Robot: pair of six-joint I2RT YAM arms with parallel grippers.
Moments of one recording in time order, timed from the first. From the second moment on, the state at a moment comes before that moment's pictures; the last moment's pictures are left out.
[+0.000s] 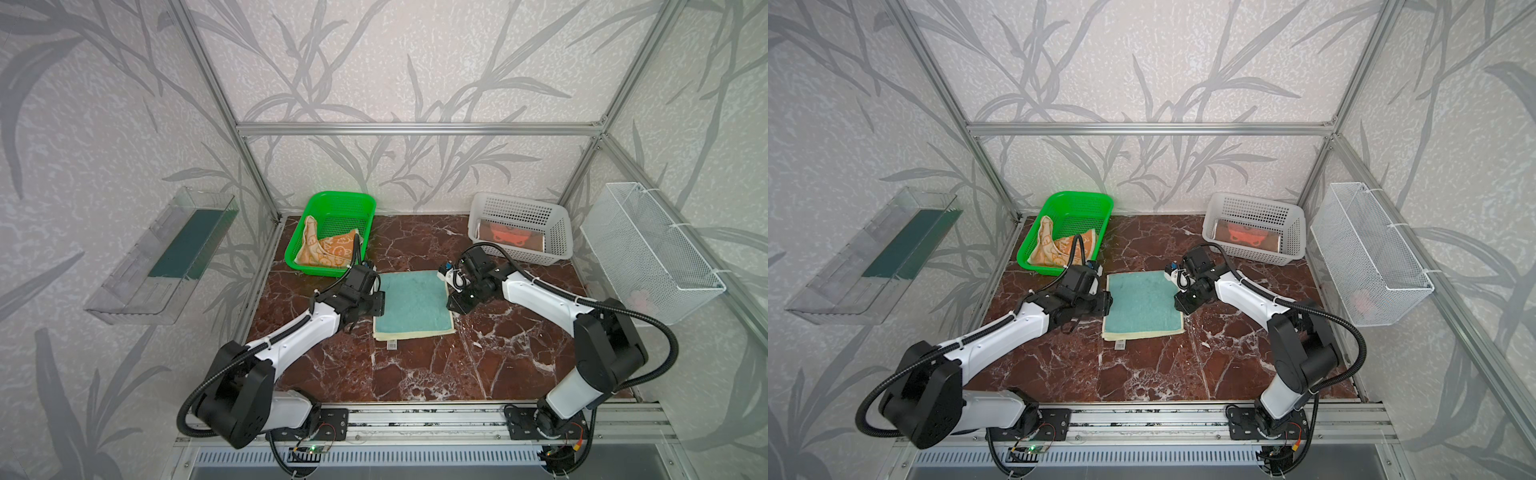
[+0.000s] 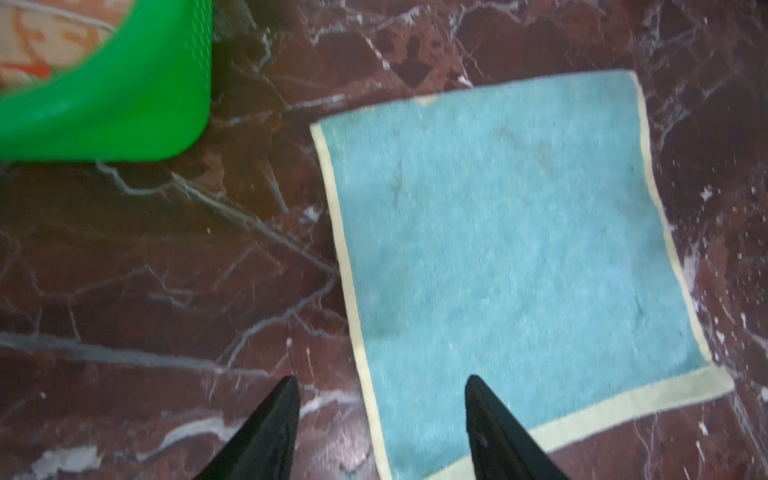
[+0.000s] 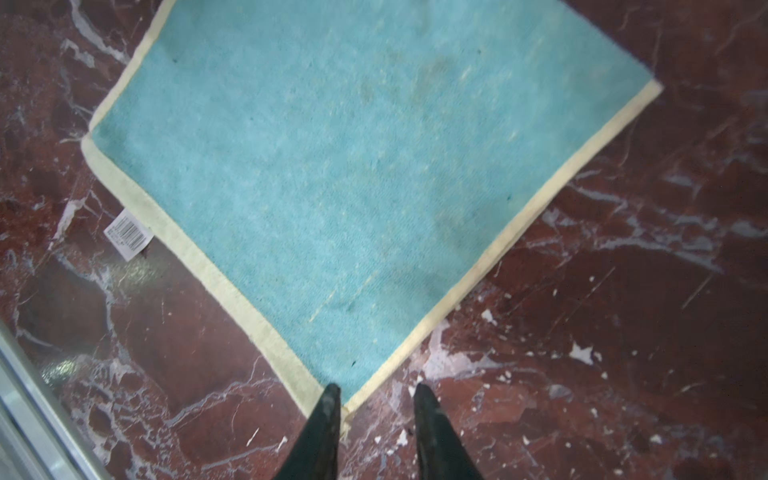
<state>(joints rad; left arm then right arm) -0.46 1.41 0.87 -0.39 -0.08 -0.35 0.51 1.69 1.17 -0.64 -0.28 -0.17</state>
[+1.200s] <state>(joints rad) -0.40 1.98 1.47 -0.63 -0.17 -0.16 0.36 2.32 1.91 -0.86 -0.26 -0.36</state>
